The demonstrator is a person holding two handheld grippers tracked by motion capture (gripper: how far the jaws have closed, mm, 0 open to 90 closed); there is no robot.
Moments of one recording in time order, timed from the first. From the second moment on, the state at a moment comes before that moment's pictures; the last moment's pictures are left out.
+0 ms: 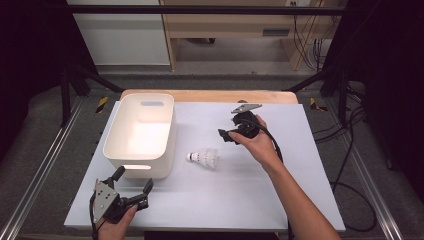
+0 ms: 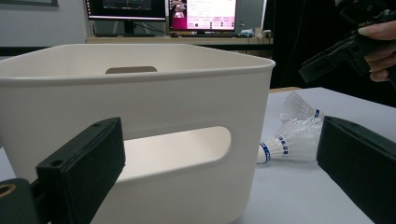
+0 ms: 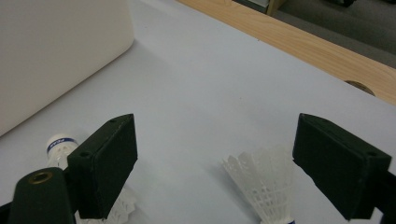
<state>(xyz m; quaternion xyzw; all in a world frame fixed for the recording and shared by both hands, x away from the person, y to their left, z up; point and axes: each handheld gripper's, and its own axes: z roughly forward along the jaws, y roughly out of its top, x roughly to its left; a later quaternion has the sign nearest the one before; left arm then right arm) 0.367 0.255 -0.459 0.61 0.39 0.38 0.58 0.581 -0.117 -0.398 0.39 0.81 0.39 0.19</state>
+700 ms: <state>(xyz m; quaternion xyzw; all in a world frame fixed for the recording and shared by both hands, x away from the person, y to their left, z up) 0.366 0.255 -0.459 0.61 0.39 0.38 0.58 0.598 -0.110 -0.408 0.40 0.80 0.39 0.21</state>
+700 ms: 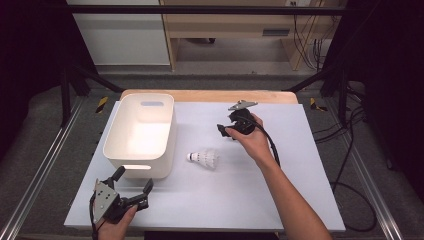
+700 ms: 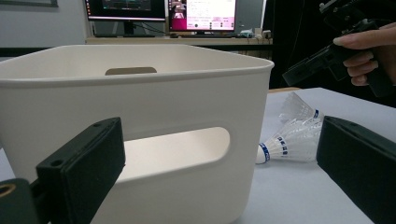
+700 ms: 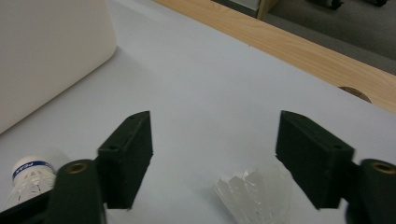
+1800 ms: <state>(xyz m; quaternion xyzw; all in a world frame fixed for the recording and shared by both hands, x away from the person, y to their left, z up) 0.367 0.254 -0.459 0.61 0.39 0.38 0.58 0.615 -0.113 -0.416 0.42 0.79 0.38 0.24</state>
